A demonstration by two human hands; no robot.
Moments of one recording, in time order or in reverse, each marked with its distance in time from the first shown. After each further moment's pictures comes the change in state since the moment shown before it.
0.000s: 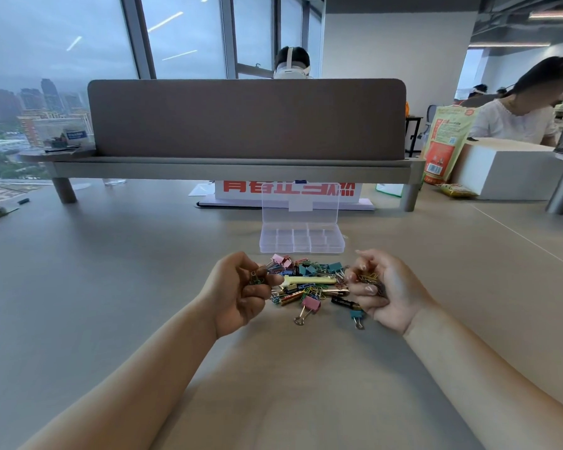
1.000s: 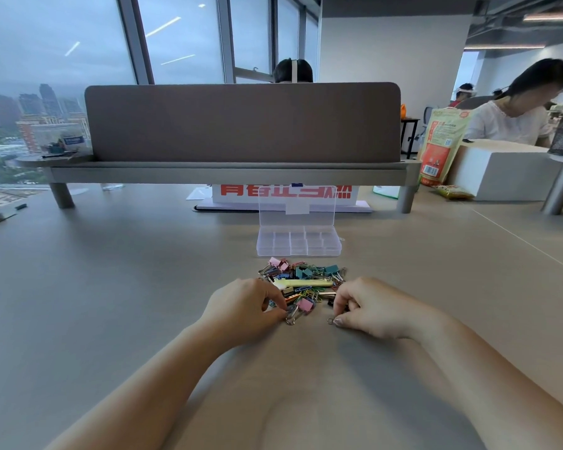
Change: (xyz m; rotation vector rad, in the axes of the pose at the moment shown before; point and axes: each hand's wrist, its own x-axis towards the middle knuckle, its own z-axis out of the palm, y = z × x) left_hand -0.011 -0.015 0.007 1.792 0.198 0.564; right_hand -0.023 -0.003 0.012 -1.702 -0.126 -0.174
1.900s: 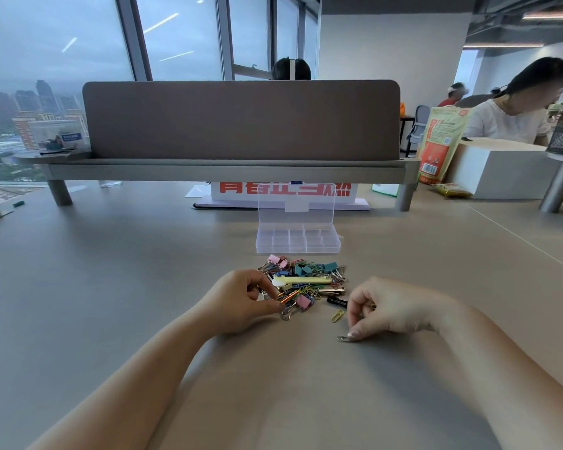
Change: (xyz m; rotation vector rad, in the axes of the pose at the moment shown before) left_hand 0.009 -0.027 0.007 -0.482 -0.033 -0.031; right_hand -0.014 0.011 -0.015 0.162 -0.187 -0.010
